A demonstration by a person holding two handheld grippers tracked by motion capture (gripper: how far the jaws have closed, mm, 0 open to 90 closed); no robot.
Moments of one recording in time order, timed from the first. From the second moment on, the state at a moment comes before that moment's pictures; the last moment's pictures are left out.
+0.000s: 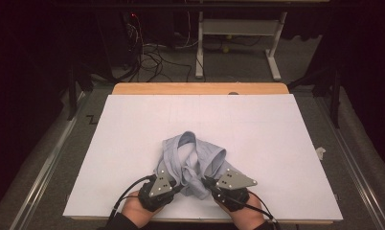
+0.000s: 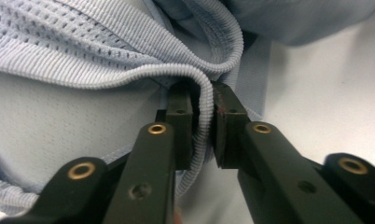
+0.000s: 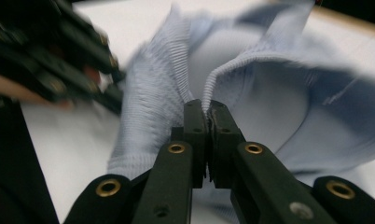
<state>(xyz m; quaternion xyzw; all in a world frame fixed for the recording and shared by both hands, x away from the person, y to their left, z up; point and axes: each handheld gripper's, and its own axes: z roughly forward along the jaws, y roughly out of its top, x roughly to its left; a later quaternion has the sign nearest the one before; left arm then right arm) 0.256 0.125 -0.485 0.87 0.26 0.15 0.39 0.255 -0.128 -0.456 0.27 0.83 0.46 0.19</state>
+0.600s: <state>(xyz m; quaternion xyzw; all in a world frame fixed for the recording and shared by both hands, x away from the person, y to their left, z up) 0.250 0.168 -0.463 0.81 0.32 0.15 0.47 0.263 -0.125 -0.477 0.28 0.86 0.38 0.17</state>
